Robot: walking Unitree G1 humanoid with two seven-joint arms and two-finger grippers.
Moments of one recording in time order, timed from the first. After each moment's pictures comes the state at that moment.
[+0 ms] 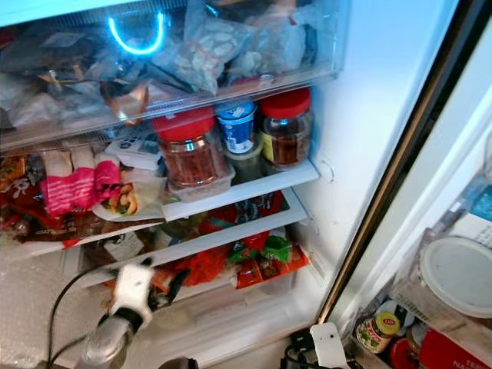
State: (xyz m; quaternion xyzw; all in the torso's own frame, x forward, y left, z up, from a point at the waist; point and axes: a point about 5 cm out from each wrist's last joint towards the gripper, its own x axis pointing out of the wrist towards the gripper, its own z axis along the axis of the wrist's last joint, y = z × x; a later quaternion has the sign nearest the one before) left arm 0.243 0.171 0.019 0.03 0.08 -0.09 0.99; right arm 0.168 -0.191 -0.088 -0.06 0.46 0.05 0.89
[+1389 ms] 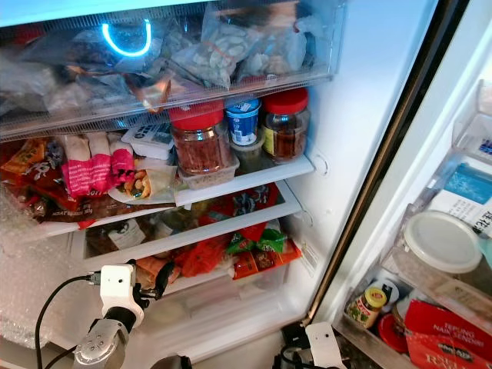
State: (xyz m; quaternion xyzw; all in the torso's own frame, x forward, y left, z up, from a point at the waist) left arm 0.244 0.176 0.030 -0.01 0.07 -0.03 1.00; right arm 0.170 -0.187 -0.087 -0.06 0.45 0.06 0.89
